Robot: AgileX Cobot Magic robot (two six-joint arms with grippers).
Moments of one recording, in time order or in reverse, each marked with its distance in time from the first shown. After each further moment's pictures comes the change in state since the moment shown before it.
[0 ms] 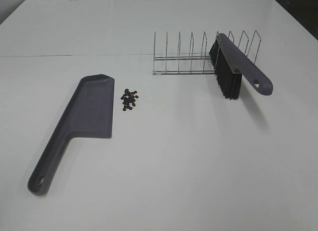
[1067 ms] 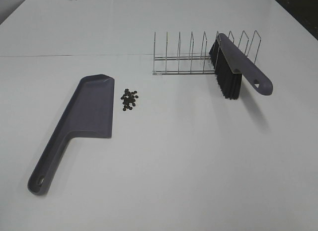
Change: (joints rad) left arm 0.000 0.000 0.000 0.000 0.000 0.000; right arm 0.000 0.000 0.000 0.000 0.000 0.000
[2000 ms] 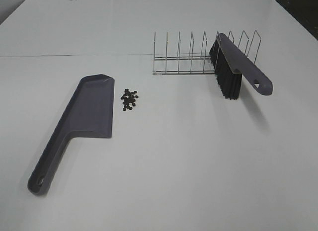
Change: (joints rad) left arm 0.000 0.261 -0.057 -0.094 -0.276 0.075; right arm 0.000 0.000 0.000 0.000 0.000 0.000
